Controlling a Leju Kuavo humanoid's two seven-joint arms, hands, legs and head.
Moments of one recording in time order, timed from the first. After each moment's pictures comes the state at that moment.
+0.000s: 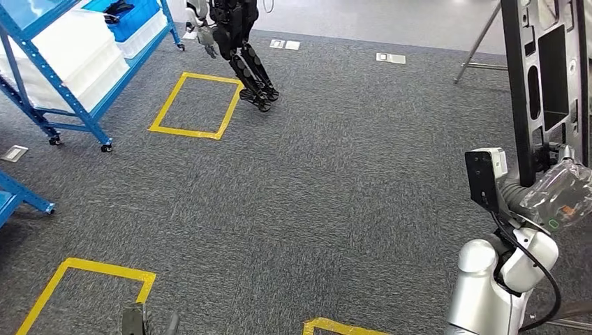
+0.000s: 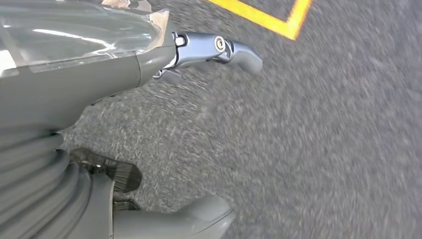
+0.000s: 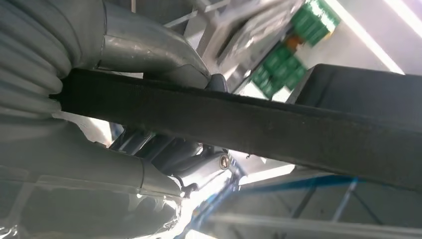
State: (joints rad) left arm -0.16 -0.17 0.78 -0.24 -0.23 0.18 -0.63; right arm -0.35 0.16 -0.09 -1.53 1.43 -0.56 -0.04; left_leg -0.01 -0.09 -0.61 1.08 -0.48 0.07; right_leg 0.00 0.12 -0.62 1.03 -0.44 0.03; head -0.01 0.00
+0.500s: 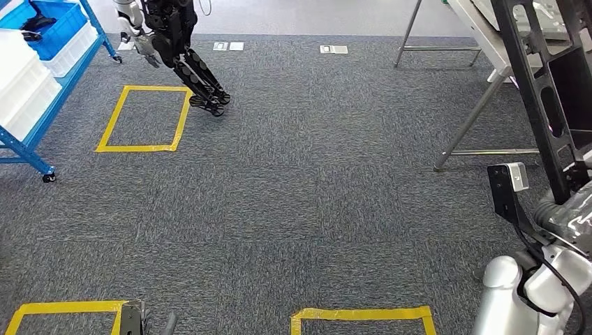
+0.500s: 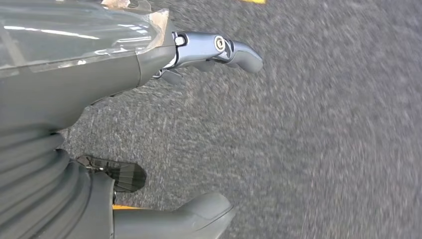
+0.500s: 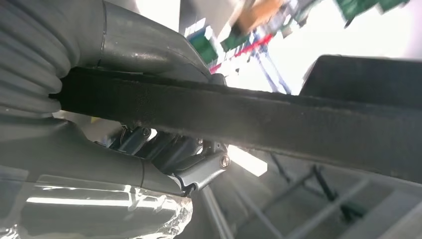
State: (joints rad) left arm -0.16 -0.16 0.79 -0.25 -0.27 0.15 -0.61; right arm -0.29 0.05 -0.15 -1.56 1.56 -0.59 0.03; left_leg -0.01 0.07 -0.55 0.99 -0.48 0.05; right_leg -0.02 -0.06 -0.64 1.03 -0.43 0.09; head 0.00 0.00
